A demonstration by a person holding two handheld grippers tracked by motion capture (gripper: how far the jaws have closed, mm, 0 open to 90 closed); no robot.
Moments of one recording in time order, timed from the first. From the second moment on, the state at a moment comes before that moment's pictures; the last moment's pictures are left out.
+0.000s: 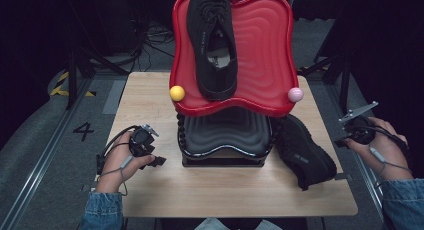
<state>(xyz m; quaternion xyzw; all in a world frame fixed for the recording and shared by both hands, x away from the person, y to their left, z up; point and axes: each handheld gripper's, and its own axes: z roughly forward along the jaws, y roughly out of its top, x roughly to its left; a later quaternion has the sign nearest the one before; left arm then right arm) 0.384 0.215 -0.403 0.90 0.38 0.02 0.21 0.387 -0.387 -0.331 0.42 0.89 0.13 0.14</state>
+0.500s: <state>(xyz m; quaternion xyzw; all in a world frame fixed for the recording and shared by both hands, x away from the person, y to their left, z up) 0.383 0.216 -0.403 0.90 0.39 0.01 0.22 0.359 -0.334 -0.337 0.34 0.92 0.15 0.09</state>
